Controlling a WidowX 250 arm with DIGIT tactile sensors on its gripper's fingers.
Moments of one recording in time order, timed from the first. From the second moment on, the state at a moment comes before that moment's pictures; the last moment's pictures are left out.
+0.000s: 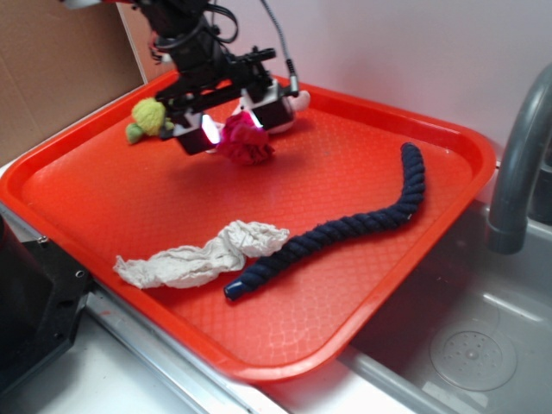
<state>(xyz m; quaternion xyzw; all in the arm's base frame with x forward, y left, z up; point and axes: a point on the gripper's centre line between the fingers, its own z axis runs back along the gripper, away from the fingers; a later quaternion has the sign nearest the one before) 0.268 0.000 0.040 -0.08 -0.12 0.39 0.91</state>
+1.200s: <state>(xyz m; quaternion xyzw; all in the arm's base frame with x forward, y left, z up) 0.239 -0.017 0.105 -0.06 0.01 0.22 0.97</state>
